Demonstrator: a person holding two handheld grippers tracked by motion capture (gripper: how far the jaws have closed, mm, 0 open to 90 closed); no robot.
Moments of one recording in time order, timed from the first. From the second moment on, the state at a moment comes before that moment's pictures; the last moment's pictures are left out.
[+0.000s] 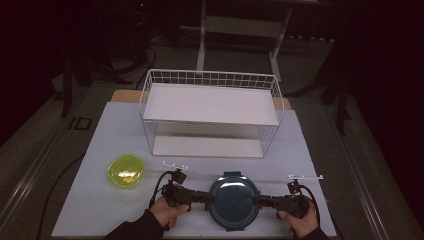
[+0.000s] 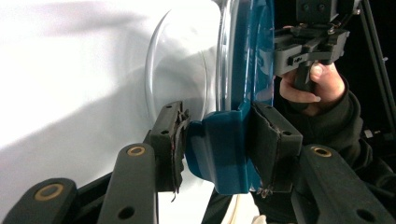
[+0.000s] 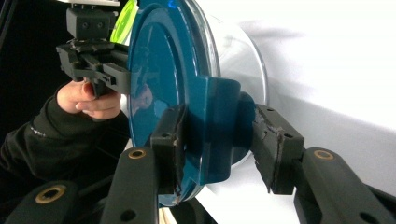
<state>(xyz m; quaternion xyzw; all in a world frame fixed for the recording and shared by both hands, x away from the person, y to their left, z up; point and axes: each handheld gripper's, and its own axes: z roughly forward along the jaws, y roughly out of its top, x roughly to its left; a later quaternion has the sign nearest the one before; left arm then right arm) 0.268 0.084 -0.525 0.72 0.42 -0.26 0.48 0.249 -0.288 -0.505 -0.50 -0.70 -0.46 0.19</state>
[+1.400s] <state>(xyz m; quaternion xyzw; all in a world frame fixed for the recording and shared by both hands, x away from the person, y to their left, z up) 0.308 0.114 -0.382 0.71 0.40 -0.14 0.56 0.304 -0.261 -0.382 -0.44 -0.71 -0.55 0.12</state>
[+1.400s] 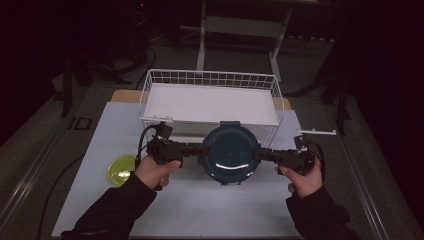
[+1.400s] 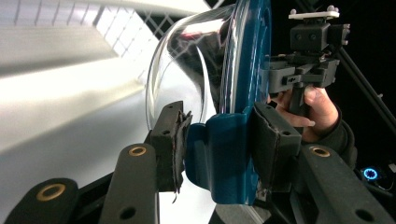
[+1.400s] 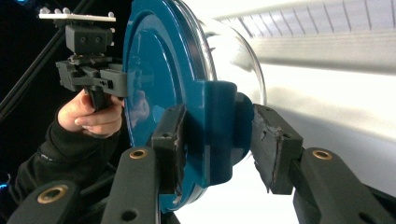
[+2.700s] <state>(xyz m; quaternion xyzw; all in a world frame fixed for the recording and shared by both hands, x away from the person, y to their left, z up) 0.416 0.138 -0.337 0.66 0.44 -0.14 0.59 0.417 -0.235 -0.322 -0.50 -0.66 -0.55 0.13</state>
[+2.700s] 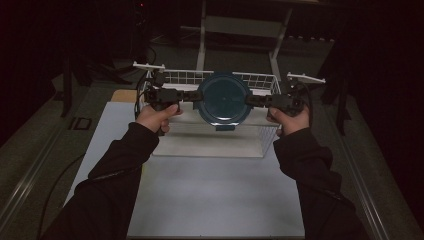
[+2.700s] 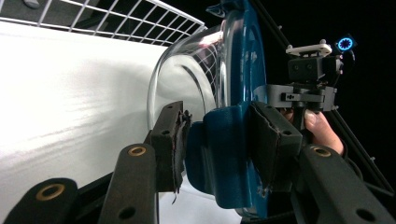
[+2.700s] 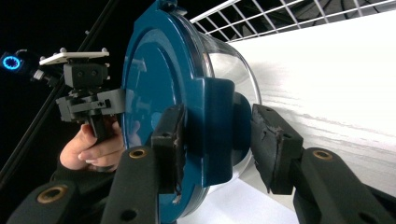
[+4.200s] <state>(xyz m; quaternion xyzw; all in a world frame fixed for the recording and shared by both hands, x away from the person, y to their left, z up) 0.364 0.127 -0.330 0.72 0.38 0.02 0.58 0.374 -0.217 -0.306 -0.46 -0.71 -0.52 -0.03</state>
